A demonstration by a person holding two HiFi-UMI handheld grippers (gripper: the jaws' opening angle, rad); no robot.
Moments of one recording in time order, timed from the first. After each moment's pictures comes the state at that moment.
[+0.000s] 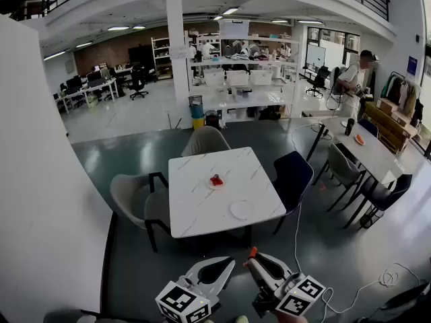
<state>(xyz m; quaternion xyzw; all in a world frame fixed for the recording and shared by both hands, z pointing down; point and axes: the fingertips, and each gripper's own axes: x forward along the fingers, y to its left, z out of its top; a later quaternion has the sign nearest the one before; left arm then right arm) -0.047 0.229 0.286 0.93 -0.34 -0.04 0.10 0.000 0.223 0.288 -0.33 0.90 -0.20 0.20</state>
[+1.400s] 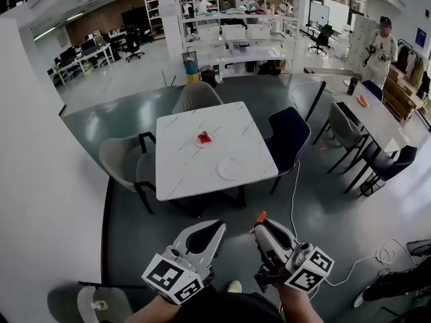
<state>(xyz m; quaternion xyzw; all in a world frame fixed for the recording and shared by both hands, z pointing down) 0.020 0.195 0.296 0.92 -0.38 -0.05 0.08 0.102 0.197 0.297 -0.31 0.88 -0.24 0.26</state>
